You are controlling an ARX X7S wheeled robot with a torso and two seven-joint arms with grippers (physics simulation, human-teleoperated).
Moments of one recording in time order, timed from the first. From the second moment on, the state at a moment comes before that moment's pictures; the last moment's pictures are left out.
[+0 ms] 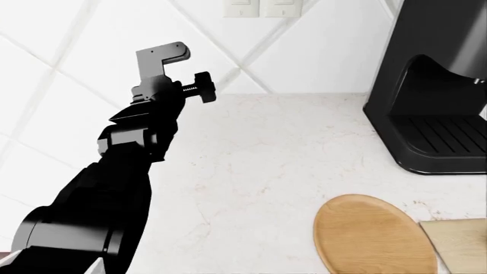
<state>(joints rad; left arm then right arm) -1.38 0.00 0.15 -1.31 -0.37 -0.25 -0.08 2.09 0.41 -0.85 0.34 1.30 0.67 0.75</state>
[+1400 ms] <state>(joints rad) -1.38 0.00 0.18 -1.31 -0.38 -0.25 -0.08 2.21 0.43 -0.84 0.17 1.52 0.72 0.75</state>
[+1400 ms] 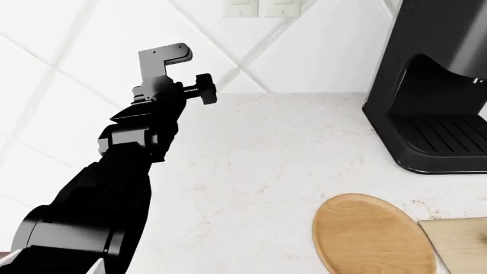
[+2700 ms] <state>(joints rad) -1.38 0.00 0.18 -1.31 -0.38 -0.25 -0.08 2.01 0.63 -0.76 -0.33 1.72 0.79 0.87</state>
